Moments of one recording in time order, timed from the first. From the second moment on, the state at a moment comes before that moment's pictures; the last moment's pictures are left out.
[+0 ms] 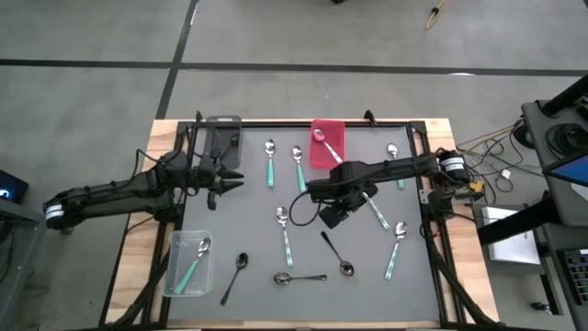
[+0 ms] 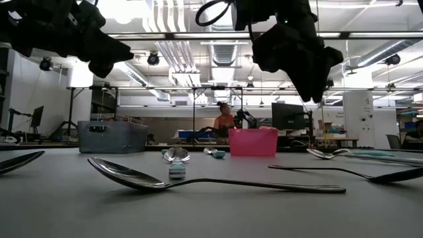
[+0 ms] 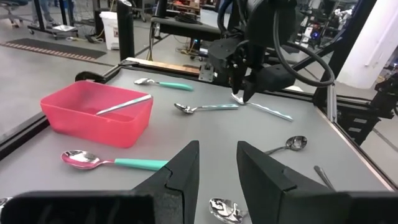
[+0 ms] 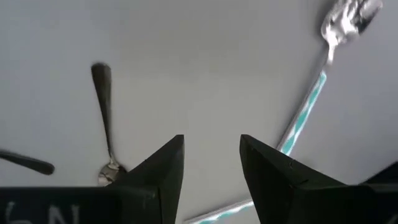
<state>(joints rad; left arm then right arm) 0.35 0.52 0.28 0.09 0.30 -0.10 0.01 1.84 1.53 -1.34 -0.12 0.92</state>
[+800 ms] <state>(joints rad) 0.35 0.53 0.28 0.09 0.30 -0.14 -0.01 1.84 1.53 -1.29 -0.05 0.86</state>
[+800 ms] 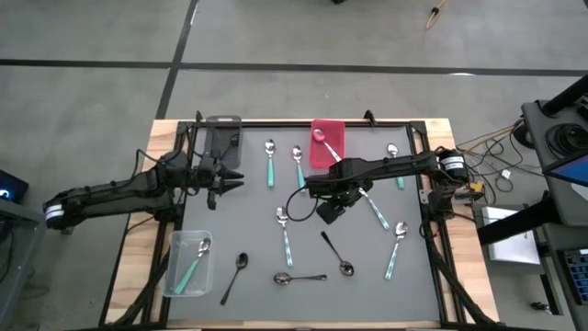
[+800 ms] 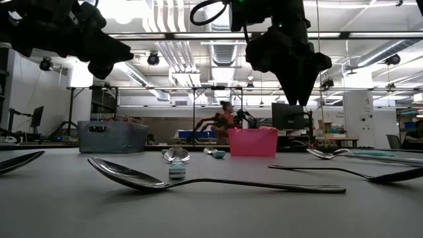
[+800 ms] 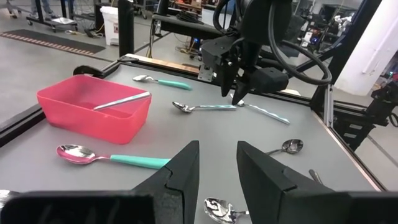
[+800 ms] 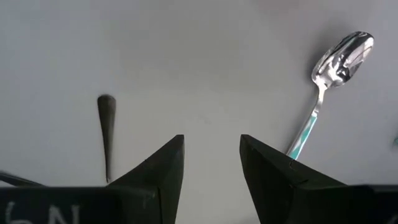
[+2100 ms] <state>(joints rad) 0.35 0.59 0.29 0.09 0.30 -0.14 0.10 2.01 1.59 -0.49 -0.26 1.08</state>
